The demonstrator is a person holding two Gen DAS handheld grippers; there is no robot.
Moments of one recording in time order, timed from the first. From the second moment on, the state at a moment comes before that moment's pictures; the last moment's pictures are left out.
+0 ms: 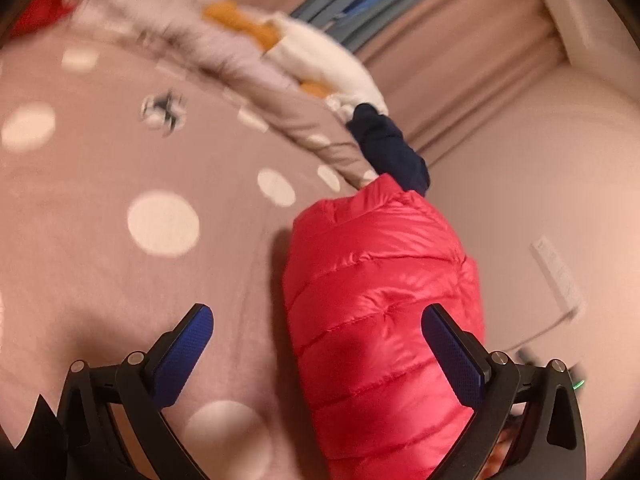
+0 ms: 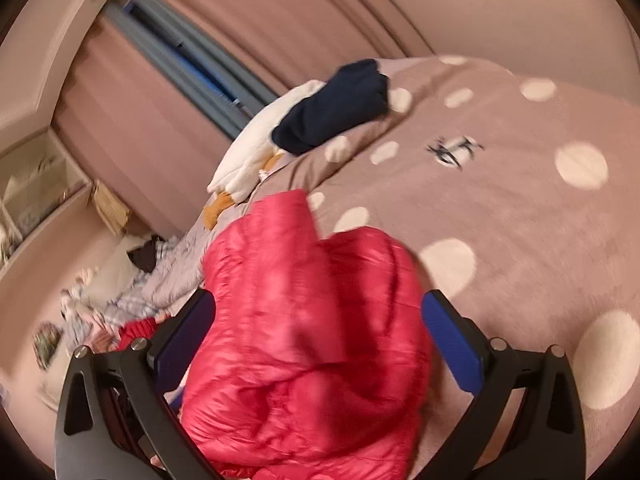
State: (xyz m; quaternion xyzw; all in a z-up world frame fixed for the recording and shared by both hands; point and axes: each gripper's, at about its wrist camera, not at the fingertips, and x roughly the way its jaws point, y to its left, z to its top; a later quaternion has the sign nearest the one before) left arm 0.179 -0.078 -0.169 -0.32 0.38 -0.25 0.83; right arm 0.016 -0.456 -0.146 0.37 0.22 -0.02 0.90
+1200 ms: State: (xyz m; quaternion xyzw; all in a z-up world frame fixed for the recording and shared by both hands) left arm 0.196 -0.158 -0.191 -0.30 0.44 -0.40 0.75; right arm 0.061 -0.436 -0.229 0.54 0.25 0.18 0.78
